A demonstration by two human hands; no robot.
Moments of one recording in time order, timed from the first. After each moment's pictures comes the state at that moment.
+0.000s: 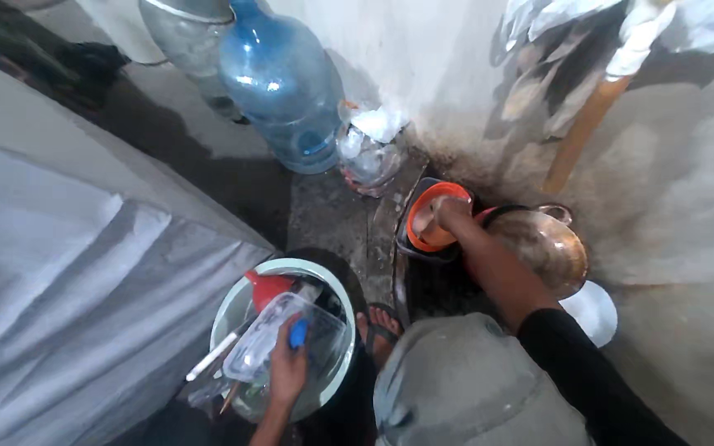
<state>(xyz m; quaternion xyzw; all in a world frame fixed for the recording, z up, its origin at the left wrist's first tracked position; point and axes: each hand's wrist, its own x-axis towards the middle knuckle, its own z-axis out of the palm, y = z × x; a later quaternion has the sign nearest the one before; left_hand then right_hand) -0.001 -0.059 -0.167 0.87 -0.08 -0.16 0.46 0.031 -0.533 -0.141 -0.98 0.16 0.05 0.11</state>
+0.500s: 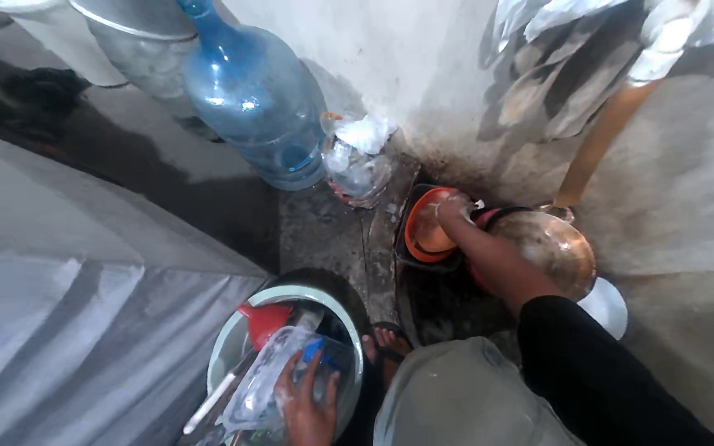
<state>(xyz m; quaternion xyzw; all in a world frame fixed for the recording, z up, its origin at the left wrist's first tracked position) -0.023 -0.079 -0.153 0.93 -0.20 0.00 0.30 0.097 -0.569 -0.203 -0.84 0.48 0.16 0.20</state>
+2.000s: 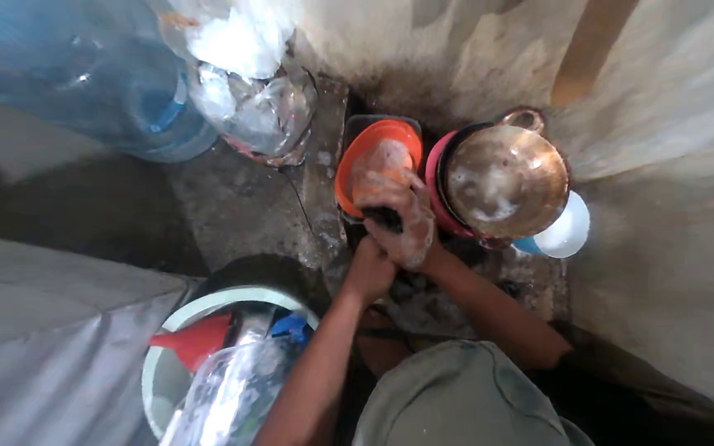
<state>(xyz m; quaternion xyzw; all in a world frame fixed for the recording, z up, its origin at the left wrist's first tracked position) 0.043 -0.339 -0.122 0.70 -0.25 -0.50 0.45 -0.024 -0.461 -0.160 -0.85 0.10 -0.38 0.36</state>
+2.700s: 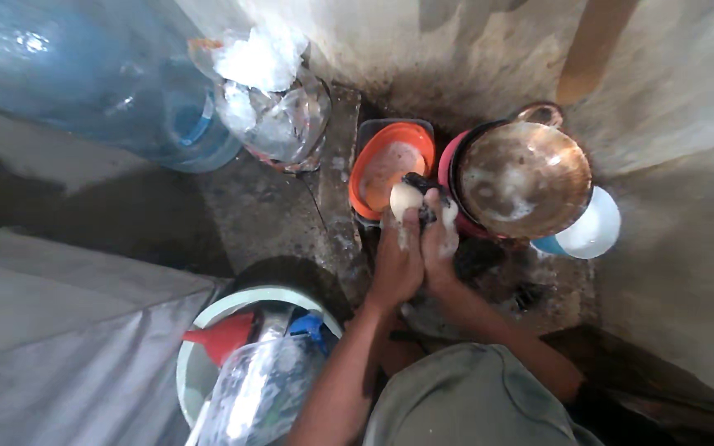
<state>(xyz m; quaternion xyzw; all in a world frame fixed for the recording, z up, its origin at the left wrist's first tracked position) 0.024 -0.353 -0.103 0.73 -0.25 -0.40 0.50 -0.026 -0.411 -0.111 -0.46 0.55 -0.28 0.64</state>
